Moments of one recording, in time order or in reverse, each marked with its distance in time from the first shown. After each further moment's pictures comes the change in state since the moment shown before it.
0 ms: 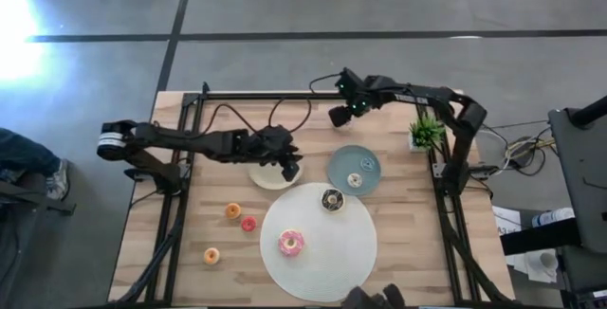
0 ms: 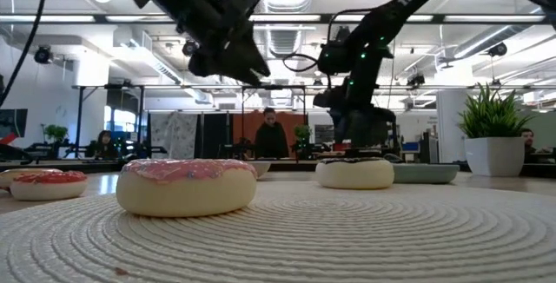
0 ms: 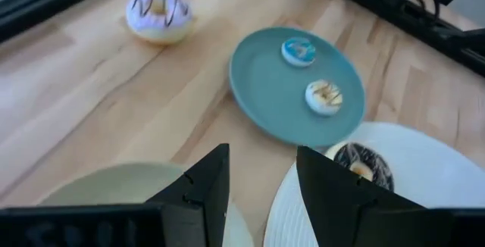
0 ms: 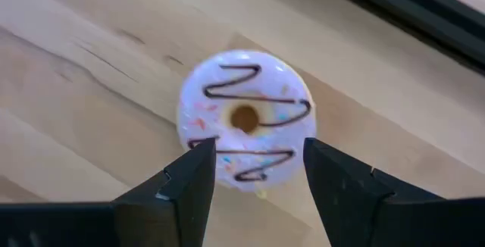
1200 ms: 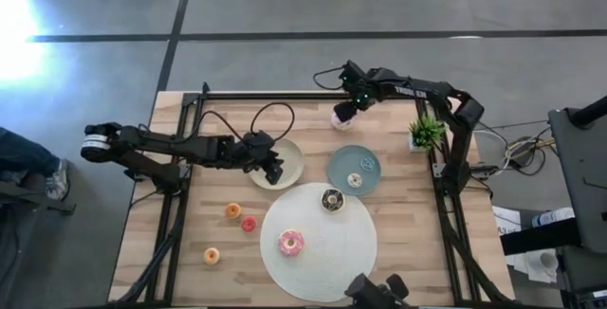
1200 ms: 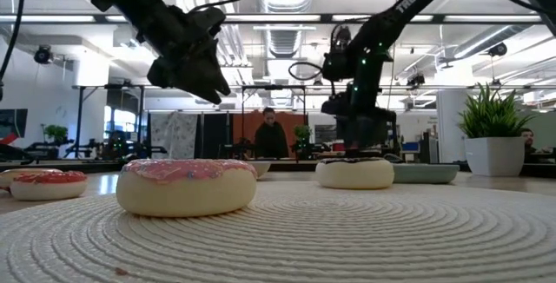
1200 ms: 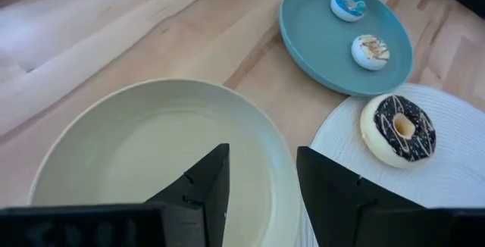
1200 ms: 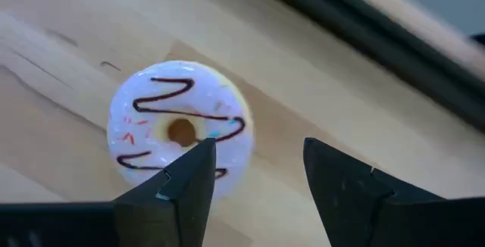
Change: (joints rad) left arm -0.023 -0.141 -0.155 -0.094 -0.065 -0.119; right arm -0.068 0.044 0.041 -0.048 0.017 -0.112
